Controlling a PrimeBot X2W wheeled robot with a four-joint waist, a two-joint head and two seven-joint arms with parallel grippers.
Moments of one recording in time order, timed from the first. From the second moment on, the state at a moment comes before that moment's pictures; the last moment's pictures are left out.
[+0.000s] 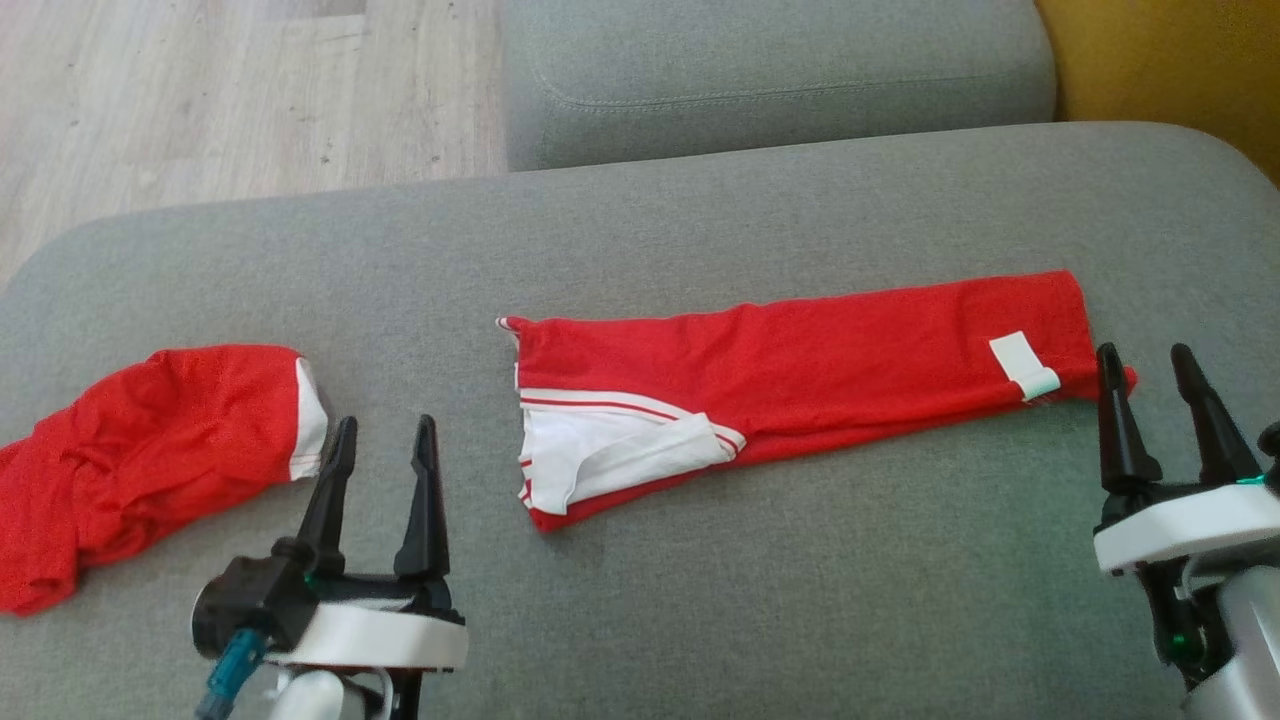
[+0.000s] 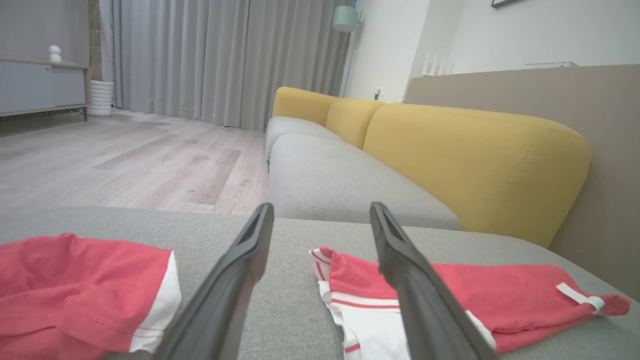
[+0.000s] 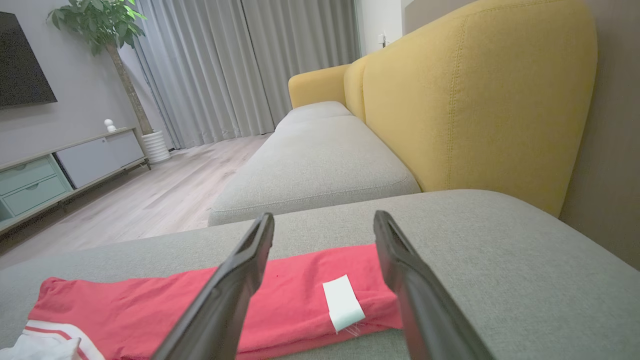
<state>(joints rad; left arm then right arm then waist) -0.05 0.08 -0.21 0.19 -0.33 -0.05 -0.26 -0.16 -0.31 0.10 0.41 0.47 0.13 -0.25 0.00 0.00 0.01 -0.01</state>
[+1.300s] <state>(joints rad) -0.22 0.05 -0.26 0.20 -0.27 -0.10 -0.26 -0.63 -0.34 -0.12 1.05 0.43 0.13 0.00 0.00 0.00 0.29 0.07</state>
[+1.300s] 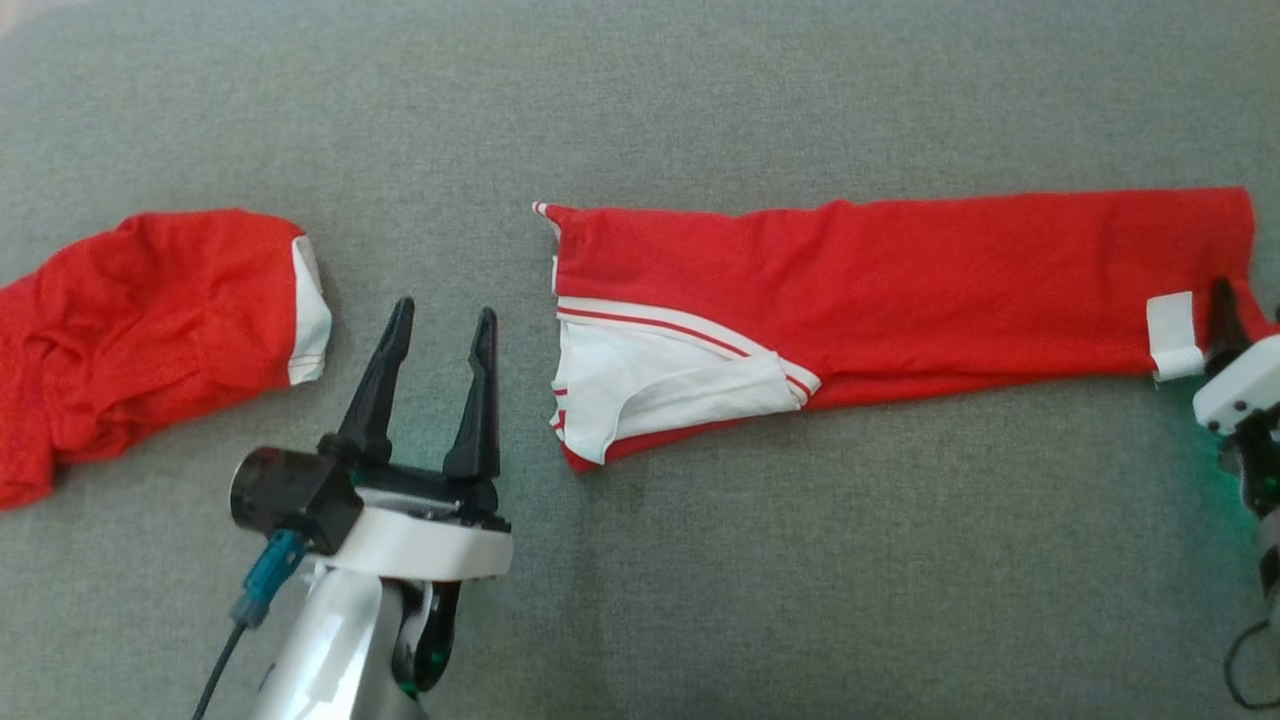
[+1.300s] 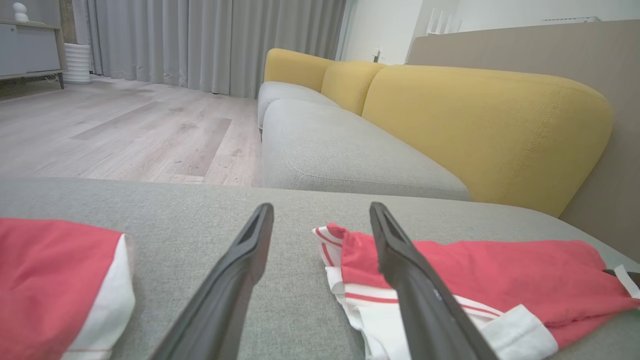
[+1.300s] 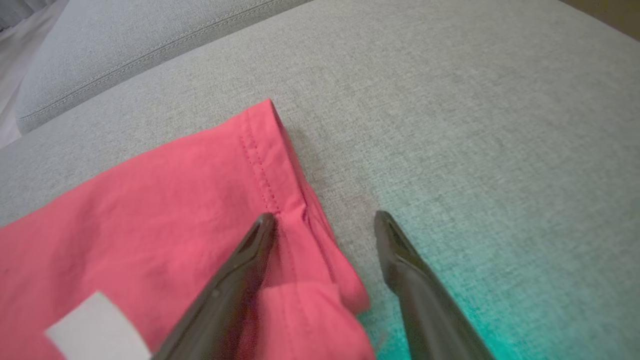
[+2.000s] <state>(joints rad) -0.27 0.05 -0.26 0.19 -0.28 -0.10 -0.26 -0.65 -0.36 -0.02 0.98 0.61 0.13 0.06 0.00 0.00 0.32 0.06</state>
